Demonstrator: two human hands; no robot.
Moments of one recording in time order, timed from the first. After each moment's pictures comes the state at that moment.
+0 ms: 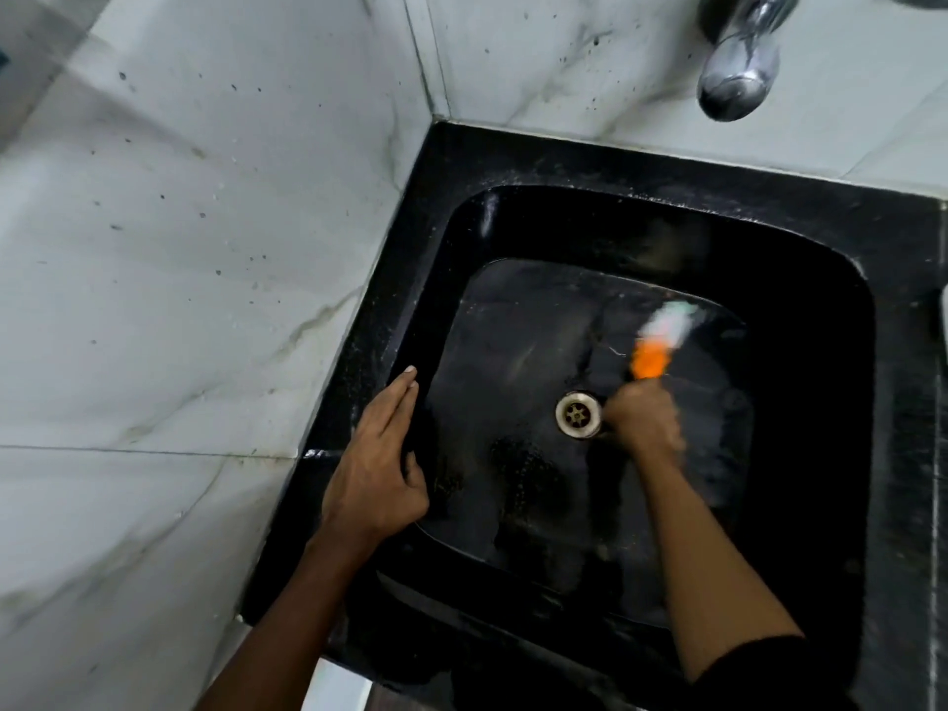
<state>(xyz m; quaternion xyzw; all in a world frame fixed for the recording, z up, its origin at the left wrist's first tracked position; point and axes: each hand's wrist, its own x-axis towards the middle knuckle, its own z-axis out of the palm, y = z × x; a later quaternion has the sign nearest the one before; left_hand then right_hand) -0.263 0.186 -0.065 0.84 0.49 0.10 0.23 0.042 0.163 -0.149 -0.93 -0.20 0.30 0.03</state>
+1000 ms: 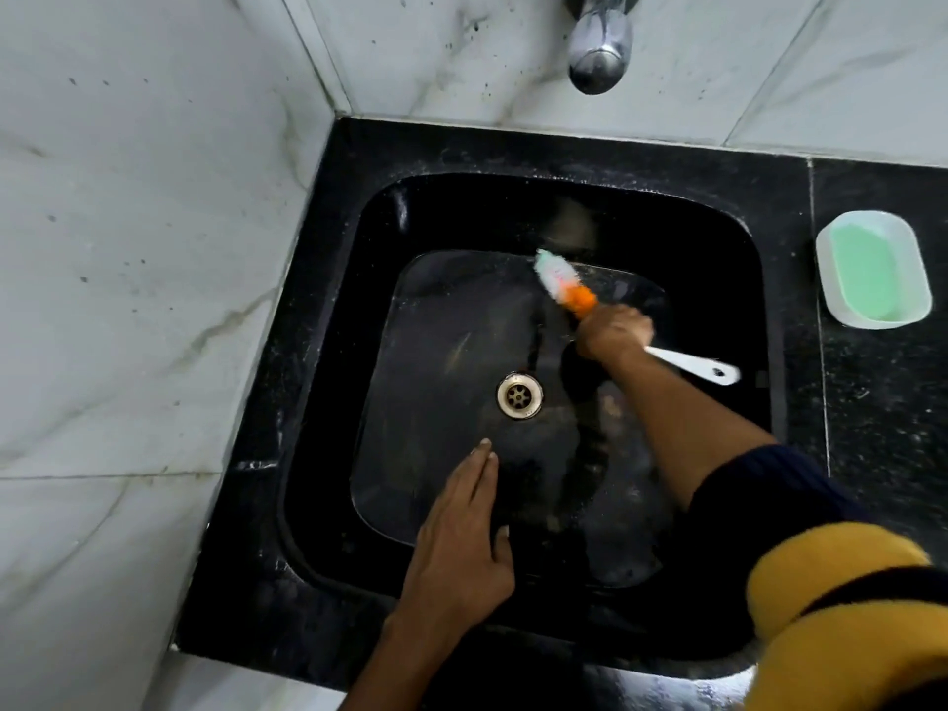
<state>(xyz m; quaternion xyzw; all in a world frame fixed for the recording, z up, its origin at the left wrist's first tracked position) -0.175 0.072 -0.085 0.83 0.44 0.00 0.34 0.112 0.196 -0.124 -0.89 -0.37 0.20 -0.19</state>
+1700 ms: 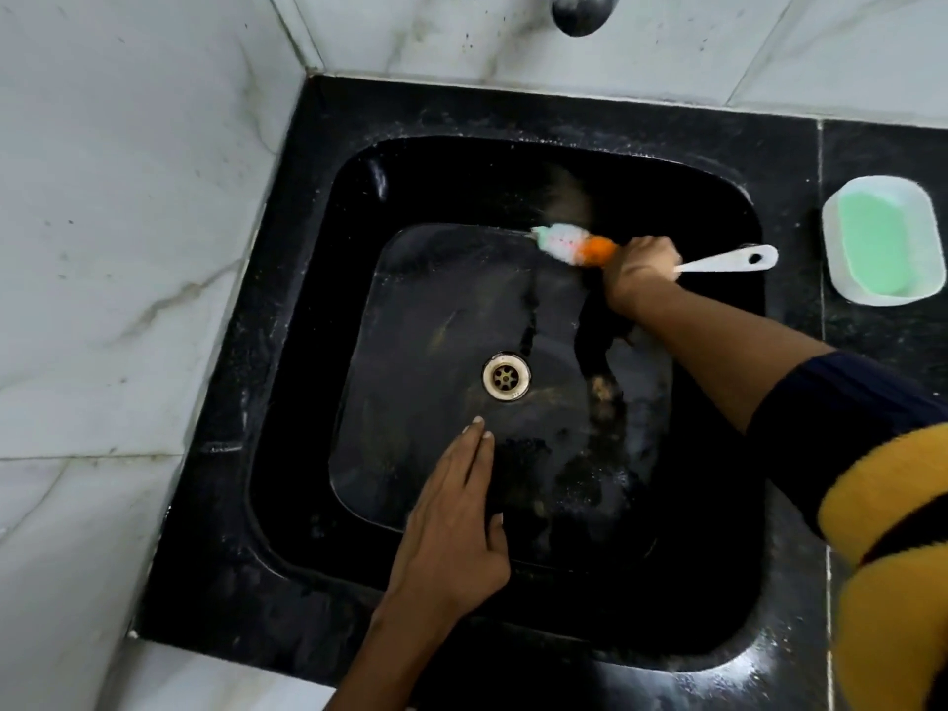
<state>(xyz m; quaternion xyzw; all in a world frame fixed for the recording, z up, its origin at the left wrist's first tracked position) -0.159 0.064 -0.082 0.84 0.44 -0.01 0.33 0.168 0.215 -0.124 -0.79 -0.48 0.08 -0.37</state>
